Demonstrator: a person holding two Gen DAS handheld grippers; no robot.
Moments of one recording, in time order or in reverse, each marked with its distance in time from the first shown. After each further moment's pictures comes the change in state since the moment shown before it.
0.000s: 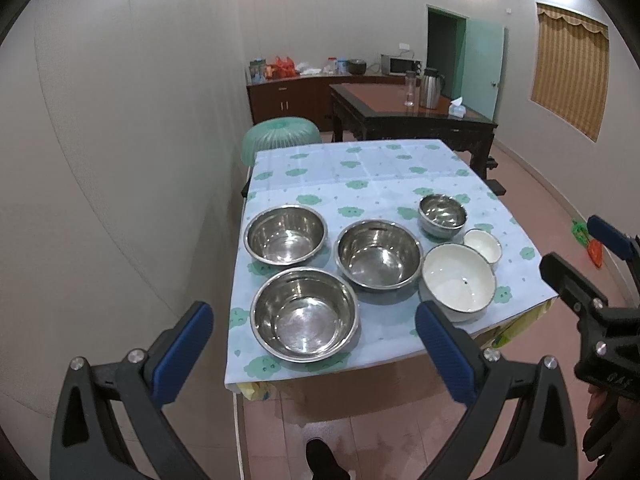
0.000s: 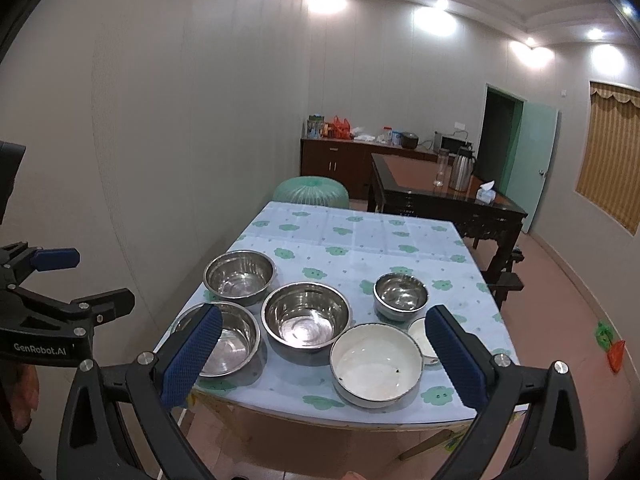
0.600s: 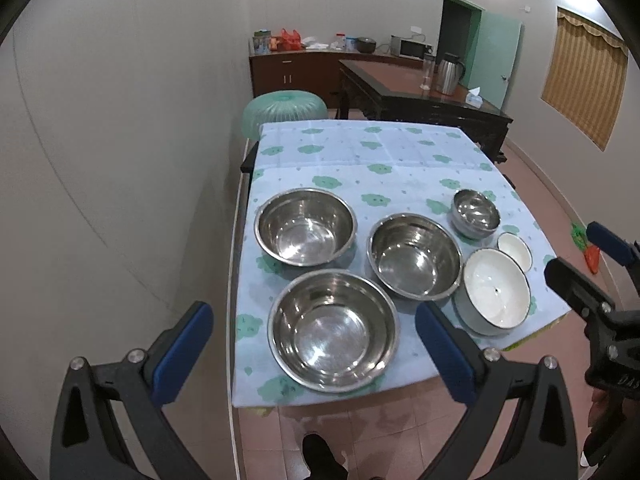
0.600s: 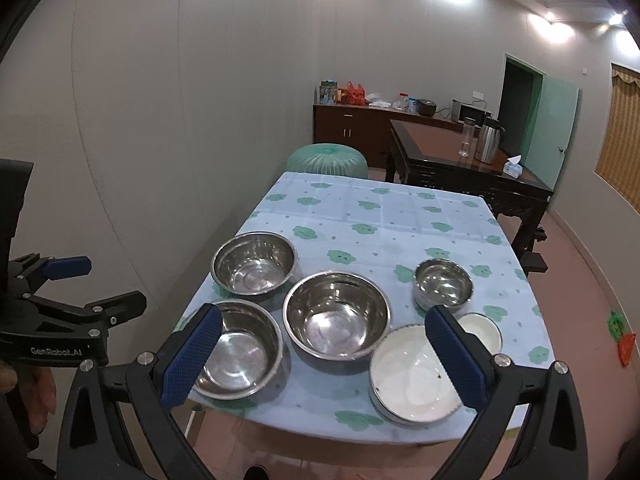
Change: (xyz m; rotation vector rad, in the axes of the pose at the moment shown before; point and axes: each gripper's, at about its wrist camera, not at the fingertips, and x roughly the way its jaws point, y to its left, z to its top) left arm 0.089 0.063 0.028 -0.048 0.086 -0.046; right arm 0.095 0.039 0.028 0.001 0.127 0.042
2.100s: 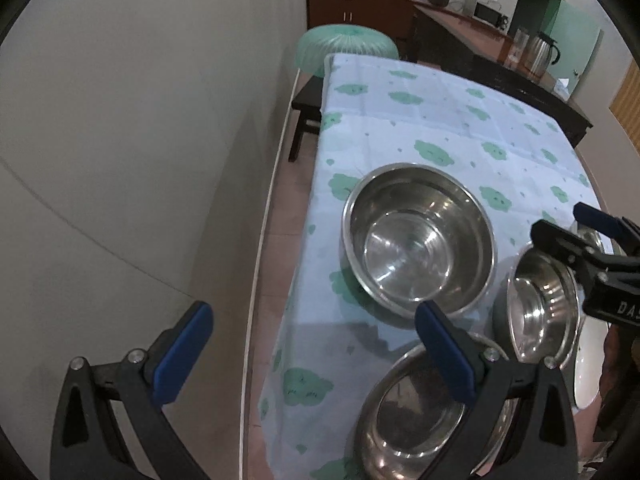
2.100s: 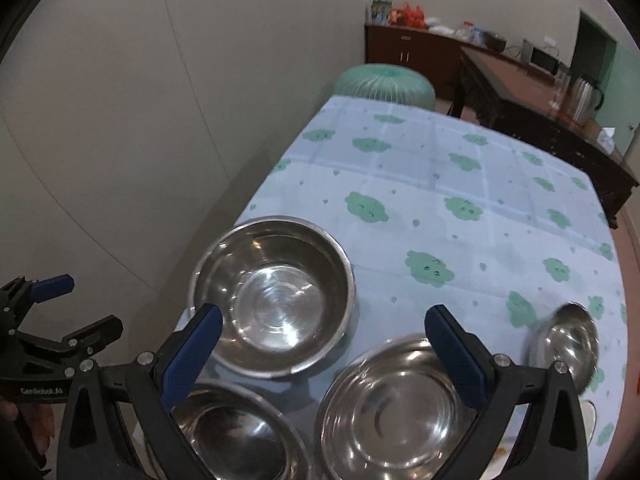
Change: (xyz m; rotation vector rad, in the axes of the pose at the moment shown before) left arm 0.196 0.098 0.059 -0.159 0.258 0.119; right arm 0.284 0.044 0.071 -0.056 0.327 0.190
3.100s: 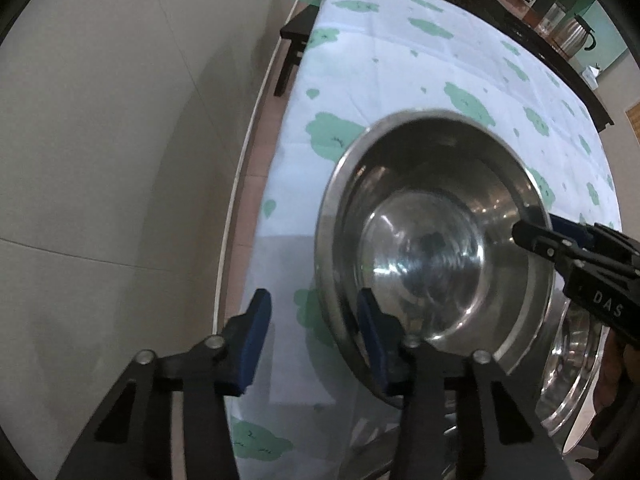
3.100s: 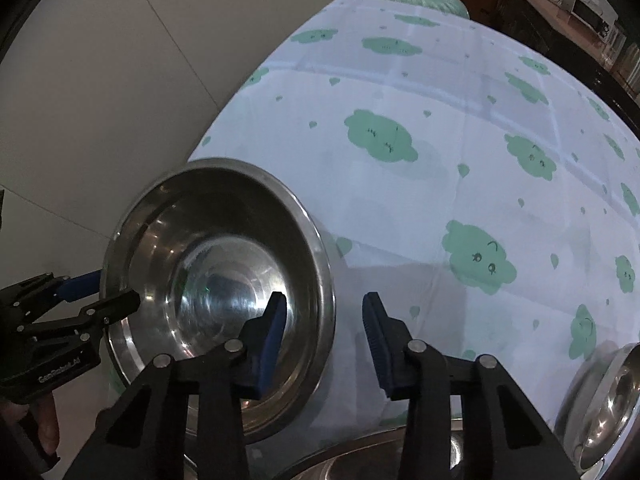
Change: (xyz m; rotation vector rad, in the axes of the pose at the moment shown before) left arm 0.121 -0.017 0.031 -0.060 0.249 -0.066; right arm 0.137 -0.033 0.017 -0.016 0.304 0.086
